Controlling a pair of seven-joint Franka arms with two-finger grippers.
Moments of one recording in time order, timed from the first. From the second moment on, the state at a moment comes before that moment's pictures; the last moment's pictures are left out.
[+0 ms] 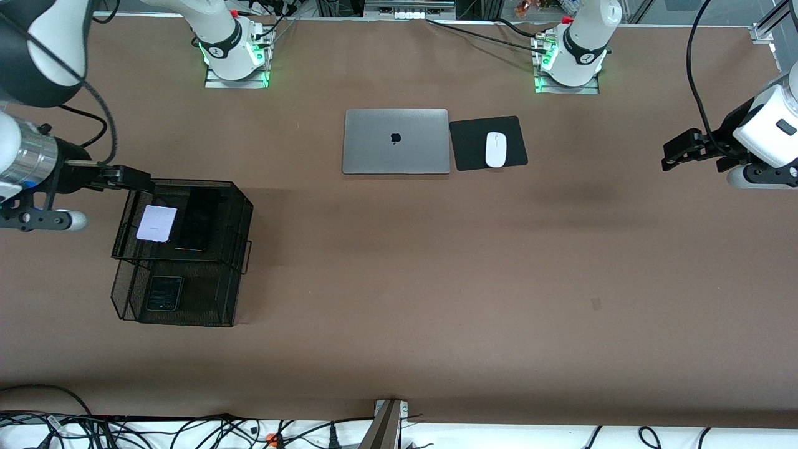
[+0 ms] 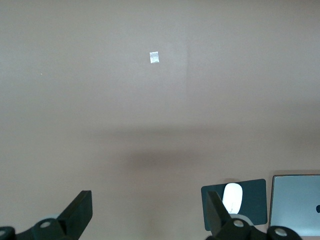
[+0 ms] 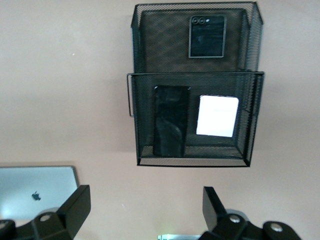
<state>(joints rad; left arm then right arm) 0.03 0.07 -0.08 -1.53 0.00 1.53 -0.05 0.59 0.44 -0.74 -1.19 0.35 1.33 -0.04</state>
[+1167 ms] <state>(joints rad) 0.03 0.07 -0.08 -1.53 0.00 1.53 -0.05 -0.03 0.14 0.08 -1.62 -0.01 1.80 0.07</state>
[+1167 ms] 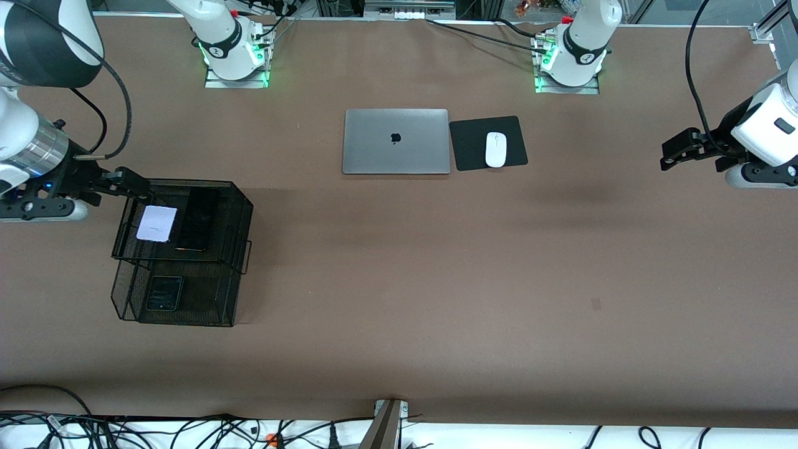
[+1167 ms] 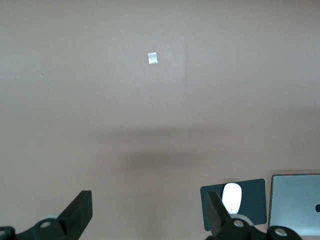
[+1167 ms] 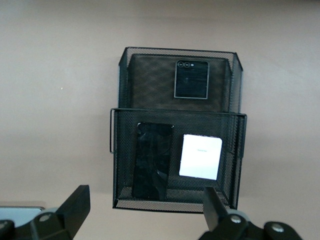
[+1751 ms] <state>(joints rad) 0.03 0.07 -0.08 -1.53 0.00 1.53 -0.05 -0.03 0.14 0.08 -1.61 -0.02 1.77 0.11</state>
